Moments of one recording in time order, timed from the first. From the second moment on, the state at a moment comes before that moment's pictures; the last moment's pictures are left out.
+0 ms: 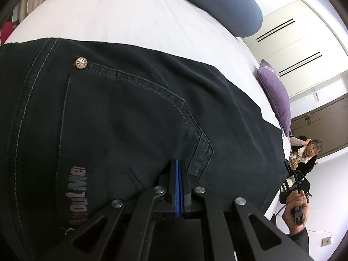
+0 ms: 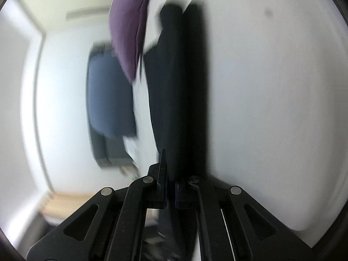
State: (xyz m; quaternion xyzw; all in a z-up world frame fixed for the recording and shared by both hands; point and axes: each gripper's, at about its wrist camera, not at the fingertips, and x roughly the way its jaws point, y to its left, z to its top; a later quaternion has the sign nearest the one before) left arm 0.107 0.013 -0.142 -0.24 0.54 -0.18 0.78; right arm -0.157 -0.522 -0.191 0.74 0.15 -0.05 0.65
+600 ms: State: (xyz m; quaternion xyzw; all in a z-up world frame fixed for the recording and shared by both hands) left arm 0.107 0.019 -0.144 -0.25 0.54 -0.18 0.78; right arm -0.186 -0.549 -0.116 0.64 0.08 -0.21 0.74
